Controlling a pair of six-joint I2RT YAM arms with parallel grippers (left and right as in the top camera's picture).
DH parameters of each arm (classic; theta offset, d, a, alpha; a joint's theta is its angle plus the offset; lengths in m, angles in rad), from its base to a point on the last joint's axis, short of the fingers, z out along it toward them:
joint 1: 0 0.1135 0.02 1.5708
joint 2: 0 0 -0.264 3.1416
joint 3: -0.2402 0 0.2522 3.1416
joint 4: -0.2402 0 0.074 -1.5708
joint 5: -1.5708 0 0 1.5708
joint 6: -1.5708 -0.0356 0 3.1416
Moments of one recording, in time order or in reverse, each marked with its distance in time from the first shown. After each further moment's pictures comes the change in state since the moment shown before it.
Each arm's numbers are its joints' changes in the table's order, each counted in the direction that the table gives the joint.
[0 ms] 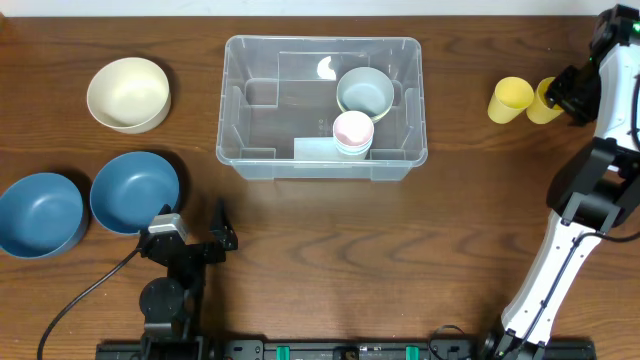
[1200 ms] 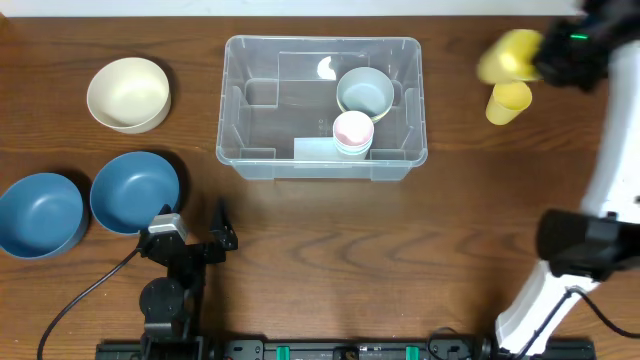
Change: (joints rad) left arm 0.000 0.000 0.000 0.000 0.000 0.000; right arm 0.295 0.482 -0.009 -0.214 0.278 0.125
